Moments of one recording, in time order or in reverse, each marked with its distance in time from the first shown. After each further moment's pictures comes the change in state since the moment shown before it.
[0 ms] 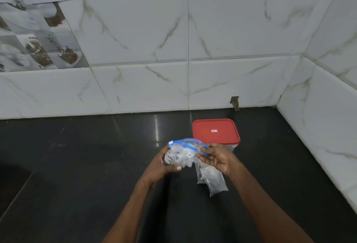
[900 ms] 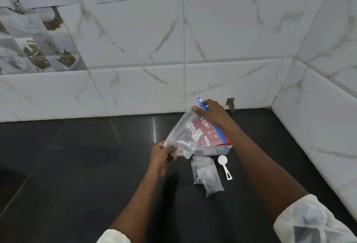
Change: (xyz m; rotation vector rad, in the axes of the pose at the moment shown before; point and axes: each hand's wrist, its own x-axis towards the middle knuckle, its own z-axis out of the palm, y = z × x) left_hand 0.036 0.019 0.027 -0.292 0.388 -0.187; right_hand 0.013 -0.114 0.028 -1.023 0.193 -0.610
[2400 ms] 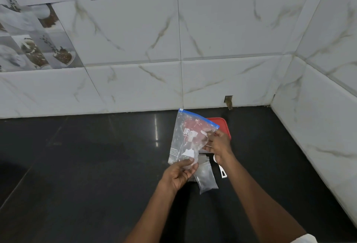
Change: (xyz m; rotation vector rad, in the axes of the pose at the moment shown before) left_hand -0.051 -0.037 0.060 -0.561 -0.074 -0.474; right_hand -0.047 0.093 0.051 0.893 0.154 0.446
